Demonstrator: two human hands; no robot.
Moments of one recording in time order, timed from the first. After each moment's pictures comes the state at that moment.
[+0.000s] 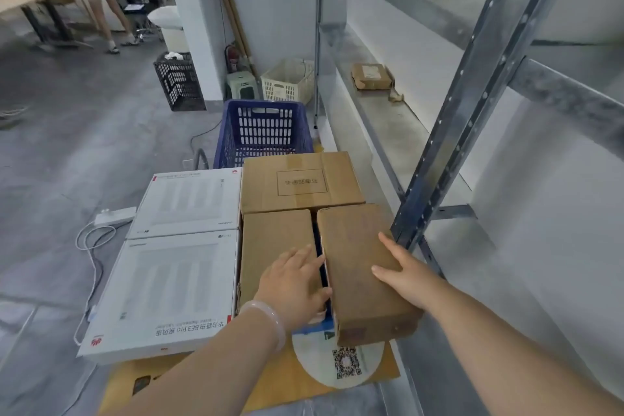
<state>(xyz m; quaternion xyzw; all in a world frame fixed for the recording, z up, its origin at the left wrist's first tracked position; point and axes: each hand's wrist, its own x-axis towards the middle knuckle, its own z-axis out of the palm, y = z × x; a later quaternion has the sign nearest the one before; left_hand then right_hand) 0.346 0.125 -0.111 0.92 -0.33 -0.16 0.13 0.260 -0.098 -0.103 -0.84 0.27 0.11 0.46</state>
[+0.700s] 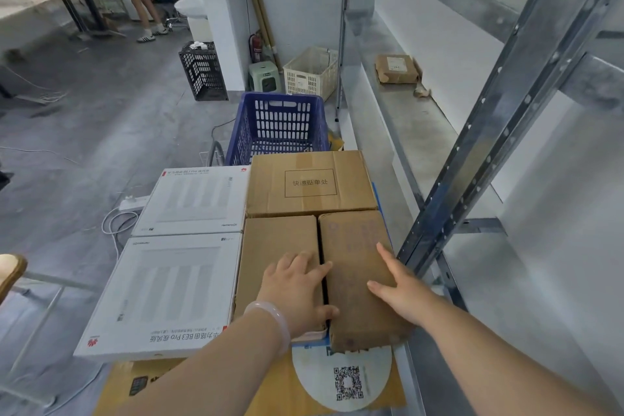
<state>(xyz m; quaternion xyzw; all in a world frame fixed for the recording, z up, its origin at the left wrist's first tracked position) 0.367 0.104 -0.118 0.94 -0.32 -0.15 0.02 0.297 -0.112 -0.141 -0.84 0.22 0.17 0.46</state>
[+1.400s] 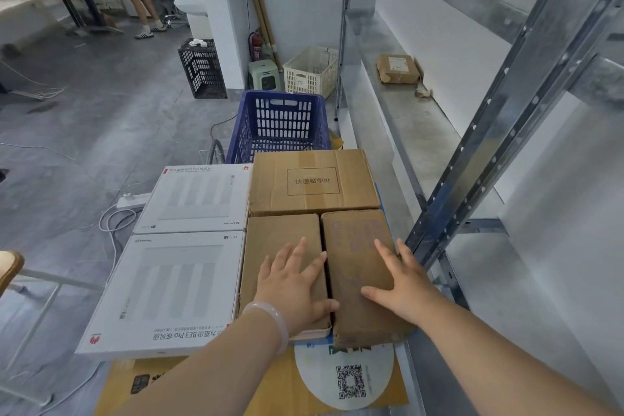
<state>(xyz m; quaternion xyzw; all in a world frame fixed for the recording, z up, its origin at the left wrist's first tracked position) 0.370 0.113 -0.124 0.94 -0.29 -0.17 0.01 0.300 -0.106 -0.142 -0.92 0.21 0.16 0.30</state>
